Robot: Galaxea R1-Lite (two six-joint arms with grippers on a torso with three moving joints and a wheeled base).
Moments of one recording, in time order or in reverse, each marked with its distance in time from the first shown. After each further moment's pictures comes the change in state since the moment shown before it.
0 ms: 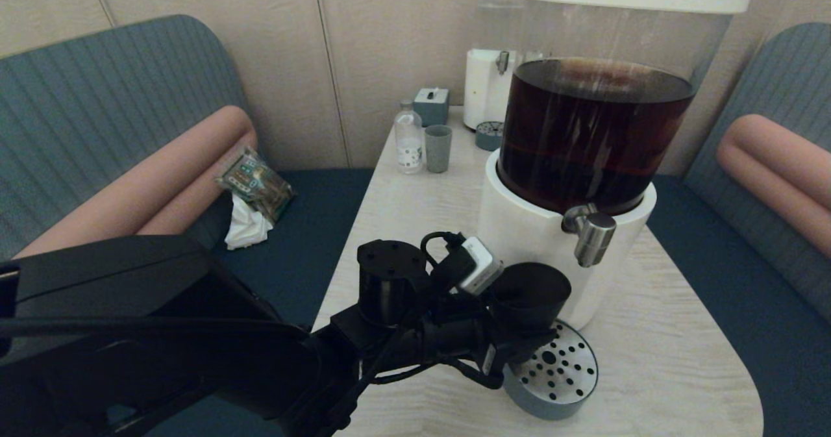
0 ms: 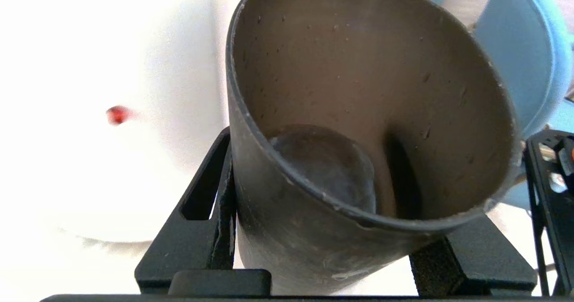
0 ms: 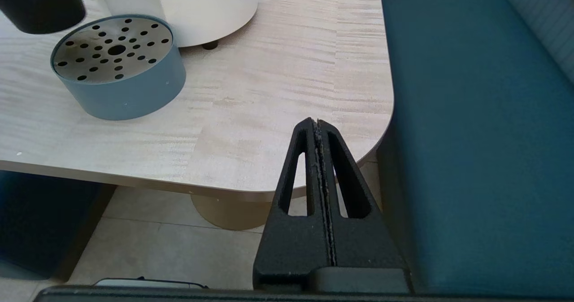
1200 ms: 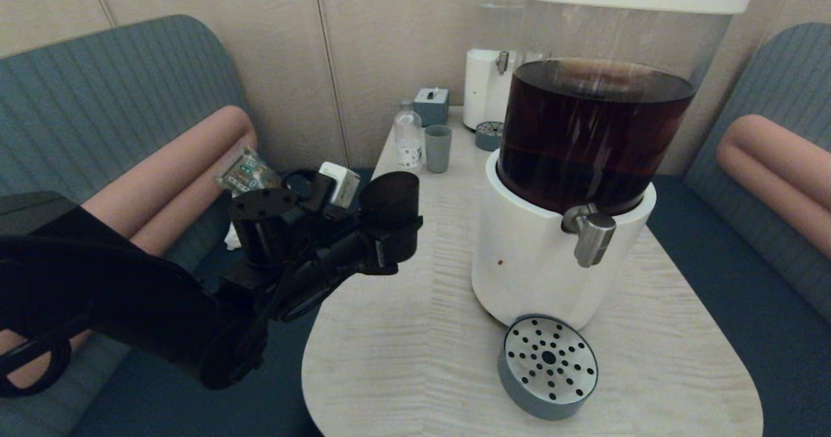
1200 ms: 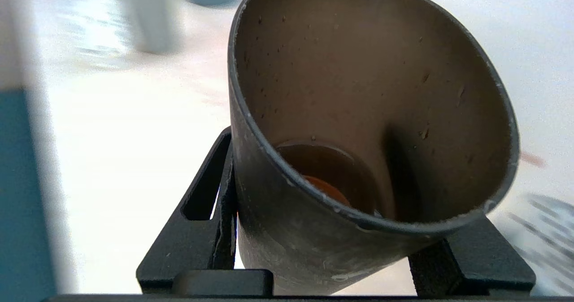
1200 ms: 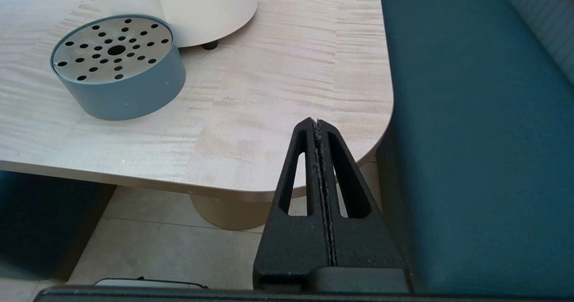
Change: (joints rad) left arm 0.339 -0.109 0.068 -0.119 0.227 -0.103; right arm 0.000 0.000 0.000 0.000 0.000 0.000
